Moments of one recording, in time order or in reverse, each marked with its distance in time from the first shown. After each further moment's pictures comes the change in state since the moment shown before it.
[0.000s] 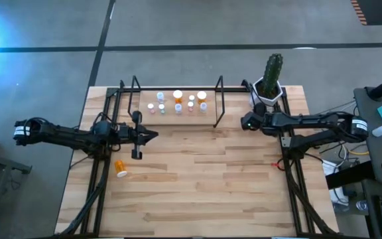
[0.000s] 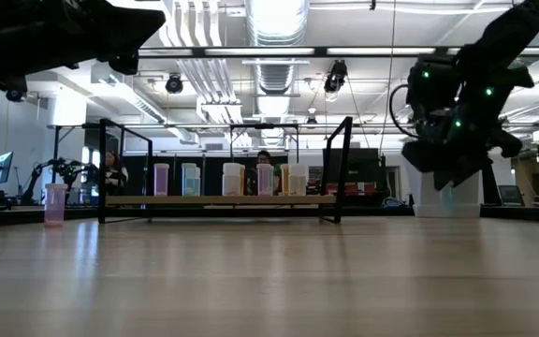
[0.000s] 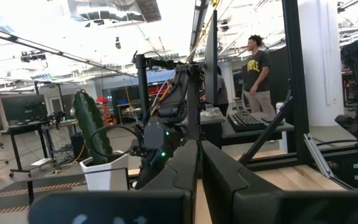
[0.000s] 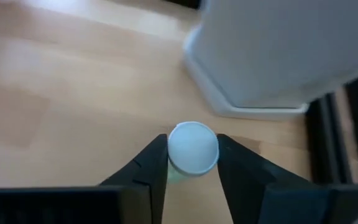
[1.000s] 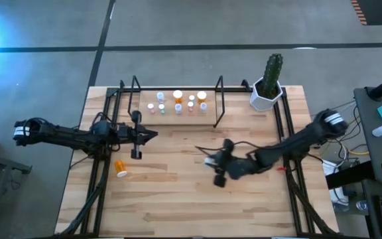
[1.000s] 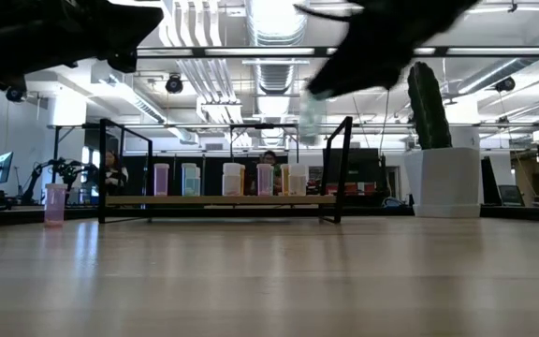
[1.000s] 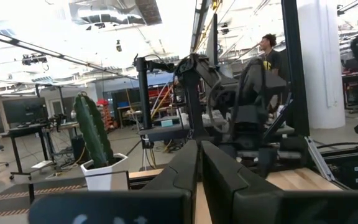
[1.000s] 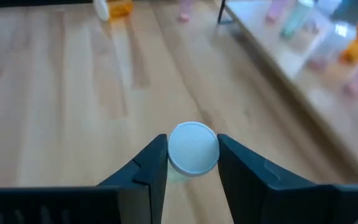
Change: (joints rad) left arm 0.000 -0.013 0.000 0.000 0.000 0.001; right arm 0.754 0.329 0.417 0.452 -0.126 -0.482
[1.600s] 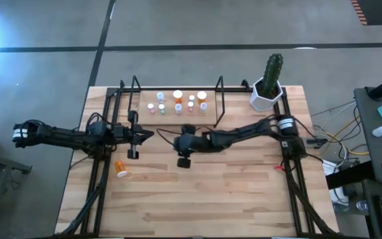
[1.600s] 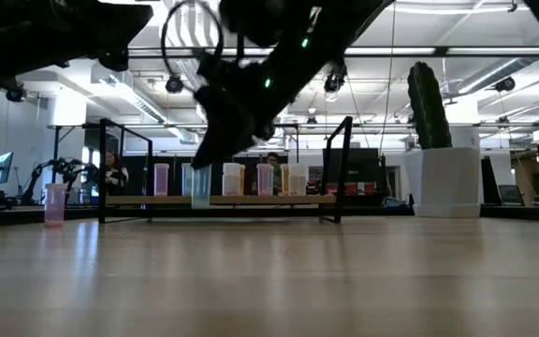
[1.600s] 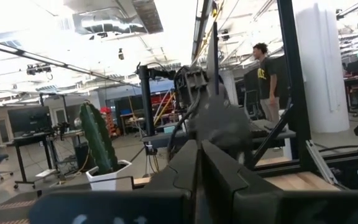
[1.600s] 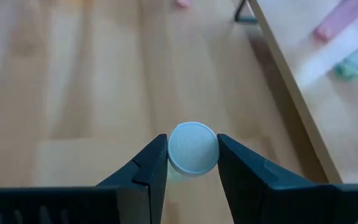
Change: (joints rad) left arm 0.000 -0.098 -0.034 -0.034 -0.001 0.019; right arm -0.335 0.527 0.553 -0.064 -0.323 -0.357
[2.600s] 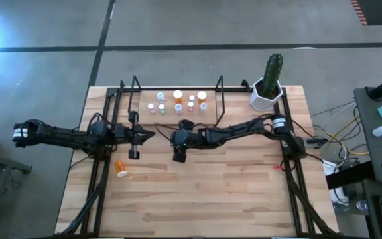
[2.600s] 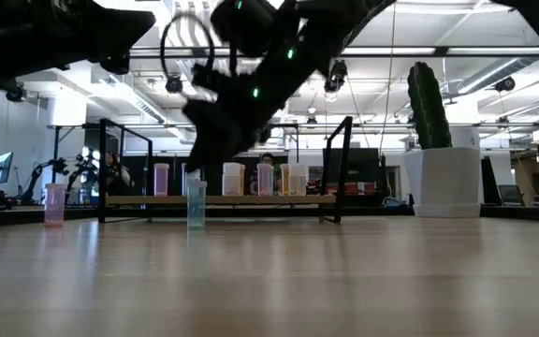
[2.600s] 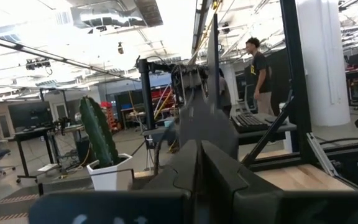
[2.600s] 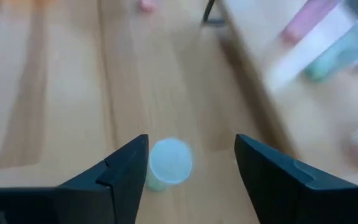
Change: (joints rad) left arm 0.000 0.009 0.000 -0.019 -0.005 0.008; right arm -0.041 0.073 0.064 0.011 0.052 0.004
